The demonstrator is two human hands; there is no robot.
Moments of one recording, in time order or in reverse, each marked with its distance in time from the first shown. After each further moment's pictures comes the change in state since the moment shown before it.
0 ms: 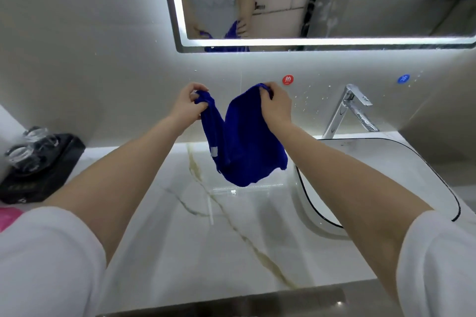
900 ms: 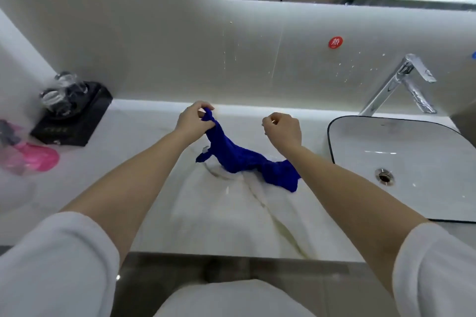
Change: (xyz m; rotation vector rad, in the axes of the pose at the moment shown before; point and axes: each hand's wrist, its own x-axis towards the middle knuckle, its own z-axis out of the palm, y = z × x) left_hand -0.052 -0.121 -0.024 0.205 0.066 -0.276; right_hand -0.078 0.071 0.071 -0.247 -0.292 0.261
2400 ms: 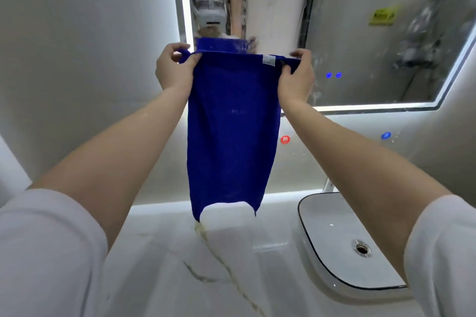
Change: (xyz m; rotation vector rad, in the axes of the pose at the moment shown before) left_hand 0.010 0.295 -0.106 -0.492 0.491 0.600; right_hand 0.043 -0.202 -0.218 0.445 0.787 -0.480
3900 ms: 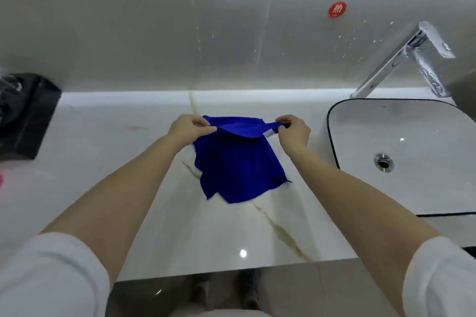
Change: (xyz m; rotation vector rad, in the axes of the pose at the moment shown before) left_hand -0.172 -0.319 -0.055 0.567 -0.760 -0.847; right_hand -0.233 0.276 0.009 -0.522 -0.614 0.737
